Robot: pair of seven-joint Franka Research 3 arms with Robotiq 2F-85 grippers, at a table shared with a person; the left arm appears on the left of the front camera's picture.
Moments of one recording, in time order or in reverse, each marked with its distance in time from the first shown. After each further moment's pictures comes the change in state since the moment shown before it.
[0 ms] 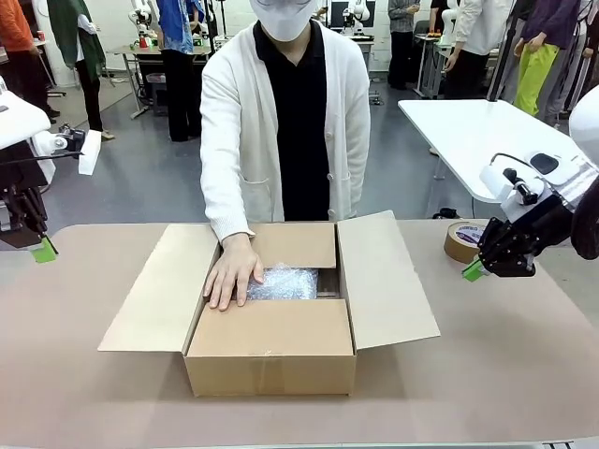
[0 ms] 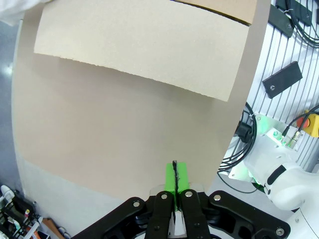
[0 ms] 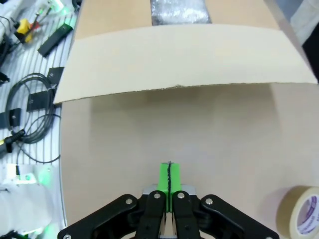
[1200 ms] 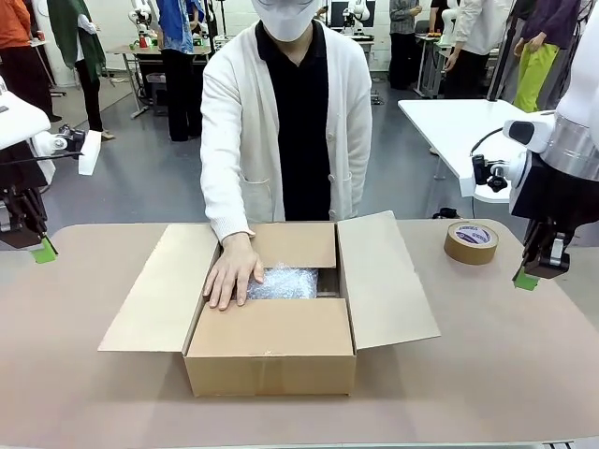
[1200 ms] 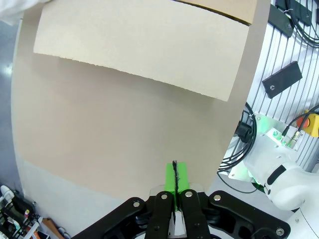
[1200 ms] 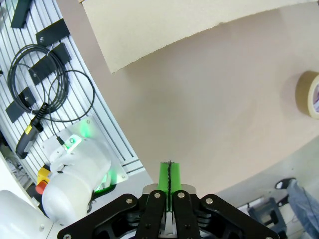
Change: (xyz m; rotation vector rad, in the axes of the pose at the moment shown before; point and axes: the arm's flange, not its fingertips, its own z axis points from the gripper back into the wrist) left arm 0.000 0.000 -0.001 -0.002 0.001 0.000; right arm 0.113 0.104 0.047 -0.147 0.587 -0.305
